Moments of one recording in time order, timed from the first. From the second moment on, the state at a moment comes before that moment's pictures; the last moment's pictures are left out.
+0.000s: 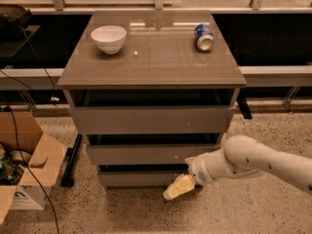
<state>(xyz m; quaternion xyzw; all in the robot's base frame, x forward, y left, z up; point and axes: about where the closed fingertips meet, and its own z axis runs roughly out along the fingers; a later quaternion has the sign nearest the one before) 0.481 -0.083 0.548 -0.40 0.83 0.30 0.23</state>
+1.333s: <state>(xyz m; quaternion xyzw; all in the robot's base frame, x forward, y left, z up) 0.550 -0.089 0.372 -0.30 0.90 0.23 0.24</state>
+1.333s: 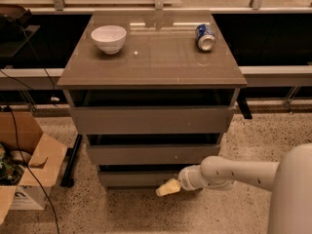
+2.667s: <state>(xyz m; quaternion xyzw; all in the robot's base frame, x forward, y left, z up) 0.571 -0.096 0.300 -0.29 0.91 0.17 0.23</state>
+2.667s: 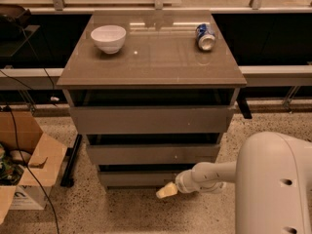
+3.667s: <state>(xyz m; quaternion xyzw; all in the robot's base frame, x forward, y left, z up) 0.612 -0.112 0.265 -0.29 0.88 0.23 0.31</state>
